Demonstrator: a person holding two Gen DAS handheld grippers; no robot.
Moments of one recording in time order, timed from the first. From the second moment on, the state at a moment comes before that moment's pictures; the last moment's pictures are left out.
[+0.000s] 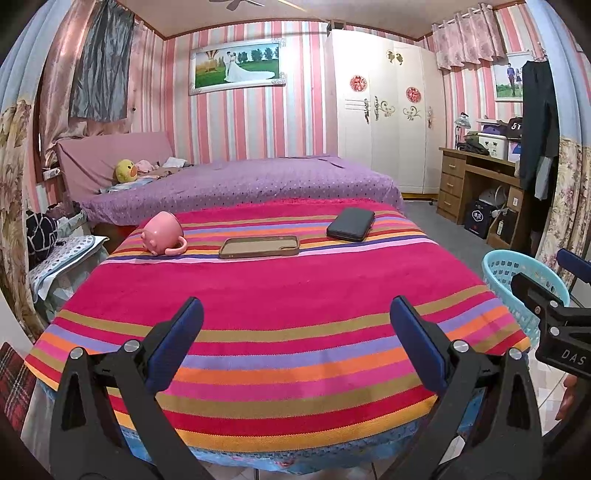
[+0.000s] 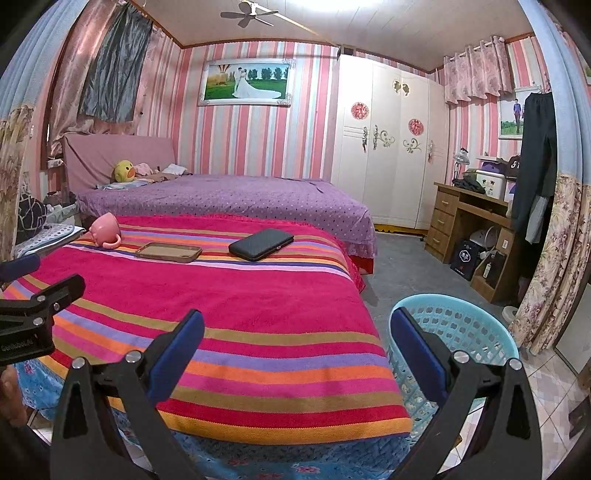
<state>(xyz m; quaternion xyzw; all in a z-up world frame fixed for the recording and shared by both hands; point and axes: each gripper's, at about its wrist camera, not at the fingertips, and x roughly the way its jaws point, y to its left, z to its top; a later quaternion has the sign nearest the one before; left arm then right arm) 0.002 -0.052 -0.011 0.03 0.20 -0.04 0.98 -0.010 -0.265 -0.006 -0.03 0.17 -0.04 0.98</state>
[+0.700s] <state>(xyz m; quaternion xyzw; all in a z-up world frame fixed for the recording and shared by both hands) 0.000 -0.054 -0.010 0.03 0.20 -0.04 0.98 -0.011 -0.261 -0.003 -0.03 0.17 -0.04 0.98</state>
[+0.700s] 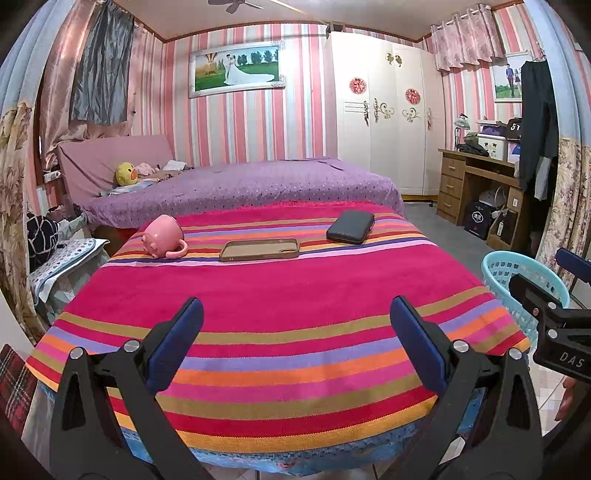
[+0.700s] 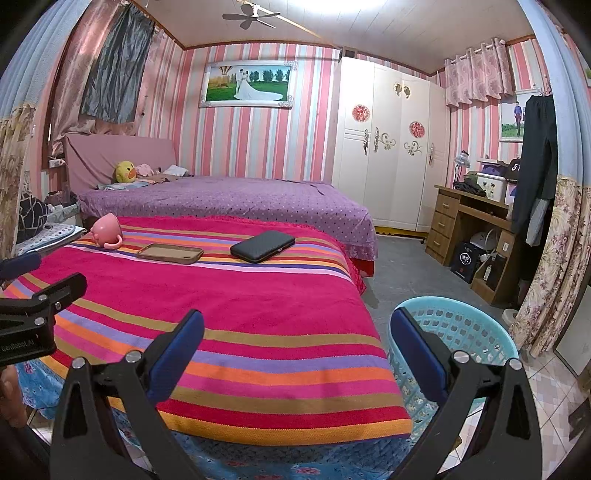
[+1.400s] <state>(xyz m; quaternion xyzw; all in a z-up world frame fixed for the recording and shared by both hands) 0.000 -0.055 -0.009 0.03 0.20 -0.04 0.98 -0.011 -0.260 -0.004 -0.03 0.17 -0.04 0.99</state>
